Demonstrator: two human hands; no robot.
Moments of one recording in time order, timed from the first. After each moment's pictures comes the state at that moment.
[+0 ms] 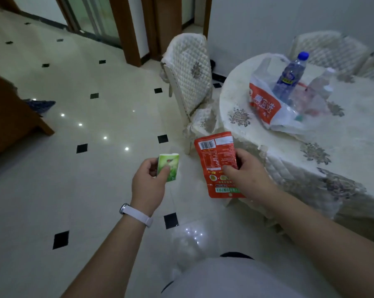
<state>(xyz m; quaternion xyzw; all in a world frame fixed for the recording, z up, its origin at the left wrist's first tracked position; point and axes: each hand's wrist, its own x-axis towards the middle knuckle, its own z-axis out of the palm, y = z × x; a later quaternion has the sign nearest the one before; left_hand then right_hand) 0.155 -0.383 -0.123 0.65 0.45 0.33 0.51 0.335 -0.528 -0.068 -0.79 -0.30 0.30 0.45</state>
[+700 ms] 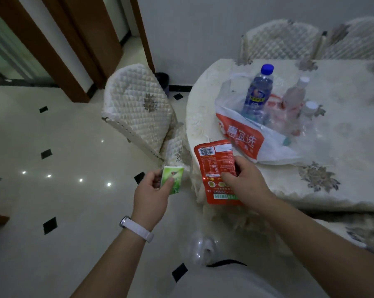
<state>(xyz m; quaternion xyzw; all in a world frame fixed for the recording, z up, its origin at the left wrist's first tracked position) 0.411 -0.212 -0.123 0.74 0.35 0.21 0.53 0.543 -0.397 -0.097 -0.81 -0.15 0.25 0.51</state>
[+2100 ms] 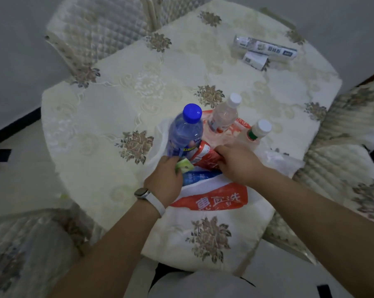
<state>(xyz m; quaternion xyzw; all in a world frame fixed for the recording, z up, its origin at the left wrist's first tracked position) 0.902 -0.152 -0.209 0.90 -0.22 -0.18 0.33 0.841 -0.356 -0.152 -0.98 0.09 0.13 0.11</state>
